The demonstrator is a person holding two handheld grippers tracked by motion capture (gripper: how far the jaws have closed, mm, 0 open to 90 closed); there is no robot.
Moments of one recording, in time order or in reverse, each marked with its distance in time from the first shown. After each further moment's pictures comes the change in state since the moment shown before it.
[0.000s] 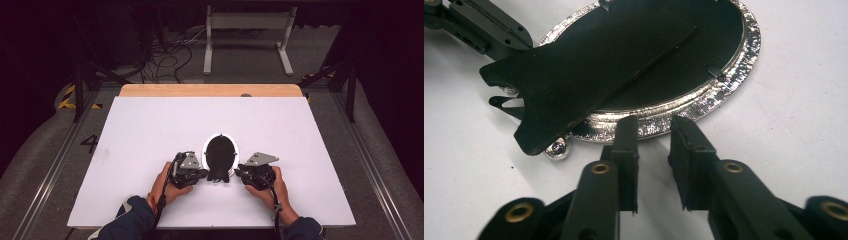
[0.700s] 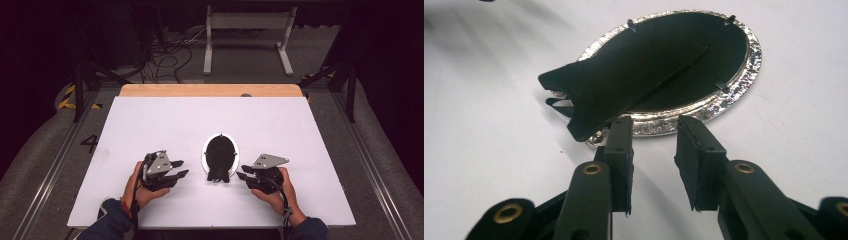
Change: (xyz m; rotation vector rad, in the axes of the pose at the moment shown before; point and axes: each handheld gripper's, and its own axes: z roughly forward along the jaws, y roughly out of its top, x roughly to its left) left arm 0.006 -0.037 -0.080 -0.142 0.140 0.016; right arm 0.004 0.005 -0.032 -0.034 0.068 -0.025
